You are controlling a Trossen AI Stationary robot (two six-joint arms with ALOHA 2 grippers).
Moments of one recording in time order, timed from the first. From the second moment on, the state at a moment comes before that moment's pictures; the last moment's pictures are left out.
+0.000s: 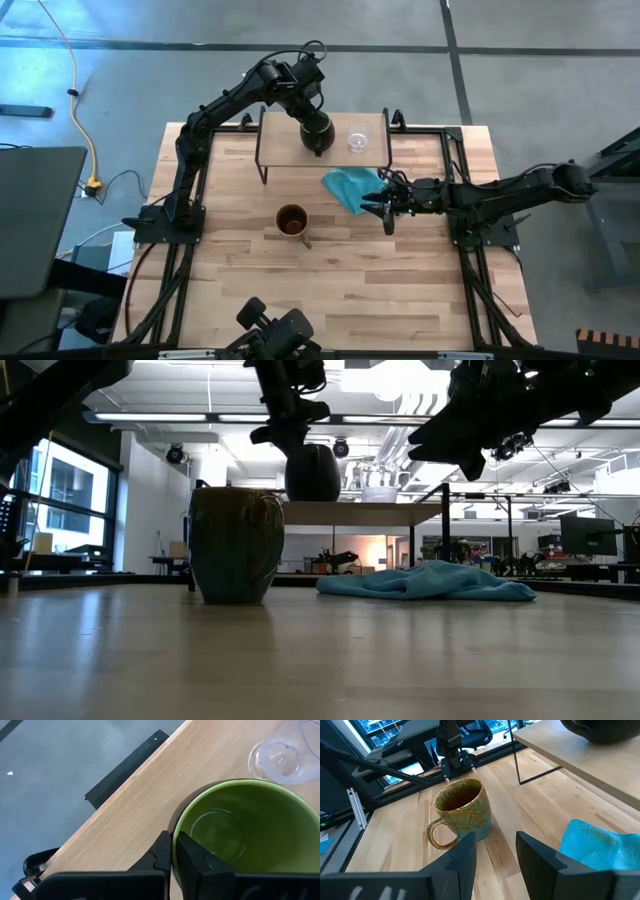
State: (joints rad) left arm 0.67 2.09 2.34 -1.38 -0.12 -0.17; right arm 0.03 1.05 0.47 0.28 0.14 0.36
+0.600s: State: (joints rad) left arm 0.67 2.10 2.34 -1.38 -0.08 -0.16; right arm 0.03 1.05 0.47 0.28 0.14 0.36
